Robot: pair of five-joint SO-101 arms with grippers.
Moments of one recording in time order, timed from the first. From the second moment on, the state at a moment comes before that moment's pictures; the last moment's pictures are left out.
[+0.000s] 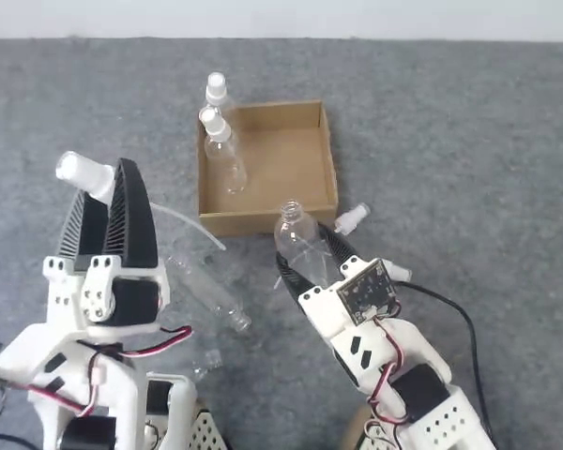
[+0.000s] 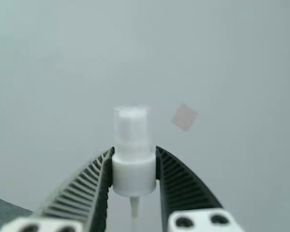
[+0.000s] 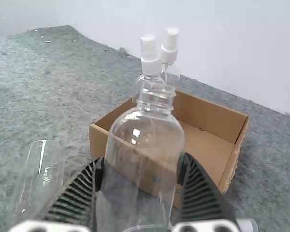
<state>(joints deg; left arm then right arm) -2.6 -103.3 63.0 35.6 35.6 -37.5 -102.7 95.2 29.8 4.6</state>
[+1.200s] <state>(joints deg) -2.7 -103.3 65.5 35.6 38.8 -47.3 -102.7 95.2 29.8 18.9</state>
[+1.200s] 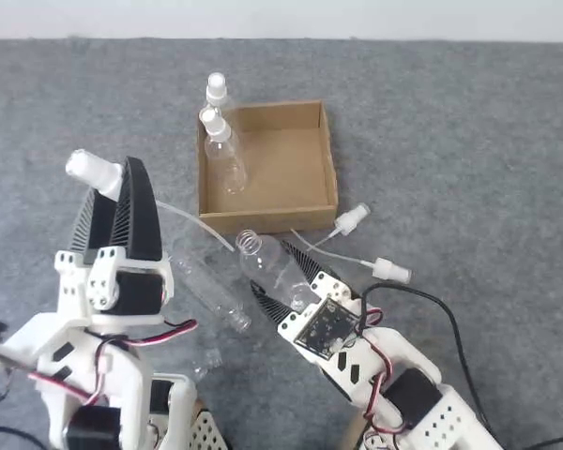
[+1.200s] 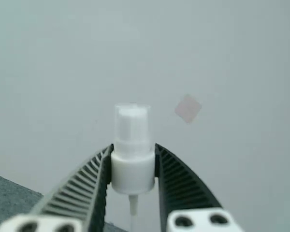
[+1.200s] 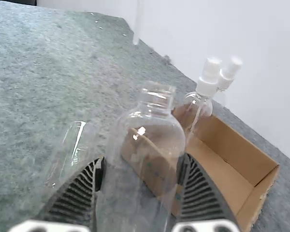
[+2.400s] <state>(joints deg) 0.3 -103.3 75.1 29.4 36.7 -49.1 -102.7 95.2 29.8 20.8</state>
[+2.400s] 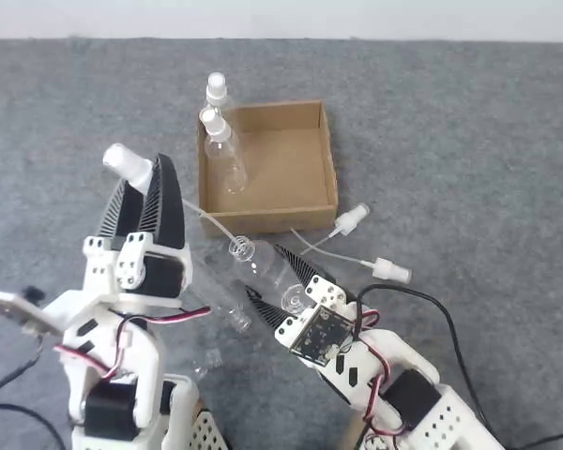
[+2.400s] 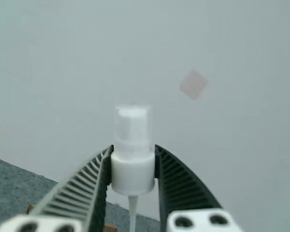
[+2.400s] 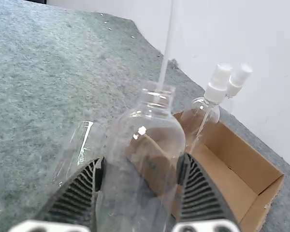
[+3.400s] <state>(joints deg) 6.6 -103.3 75.1 35.8 32.7 -47.9 -102.7 95.2 29.8 20.8</state>
